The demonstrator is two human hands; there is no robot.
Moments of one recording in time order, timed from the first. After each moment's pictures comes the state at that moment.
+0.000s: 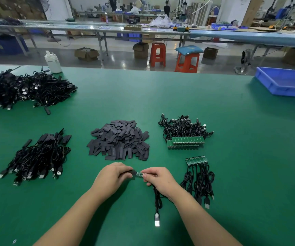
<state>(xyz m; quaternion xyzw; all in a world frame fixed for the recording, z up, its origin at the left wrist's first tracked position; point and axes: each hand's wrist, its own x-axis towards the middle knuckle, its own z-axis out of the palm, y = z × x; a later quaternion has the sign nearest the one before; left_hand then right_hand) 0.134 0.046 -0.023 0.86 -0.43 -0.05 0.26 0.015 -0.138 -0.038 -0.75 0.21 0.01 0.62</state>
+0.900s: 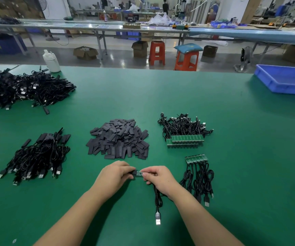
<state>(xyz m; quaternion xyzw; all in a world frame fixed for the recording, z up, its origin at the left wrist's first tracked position) 0.130 0.041 -0.023 0.85 -0.47 -0.03 0.22 0.015 -0.140 -0.040 -0.76 0.21 0.01 0.61</state>
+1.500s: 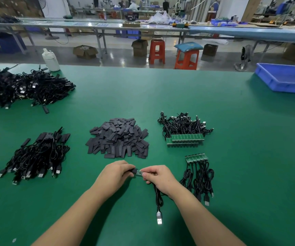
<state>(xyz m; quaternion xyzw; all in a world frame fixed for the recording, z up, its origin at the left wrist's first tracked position) 0.131 0.038 -0.024 0.85 -0.47 -0.04 0.24 0.014 -0.141 -0.040 -0.76 0.21 0.02 0.61</state>
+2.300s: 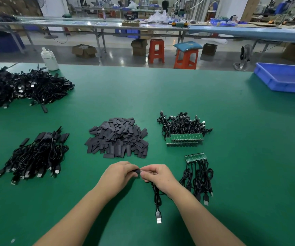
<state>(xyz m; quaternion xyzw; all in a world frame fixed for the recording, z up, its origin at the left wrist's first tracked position) 0.121 0.030 -0.019 0.83 -0.48 -0.03 0.26 0.015 -0.140 -0.042 -0.72 0.20 0.00 0.67</state>
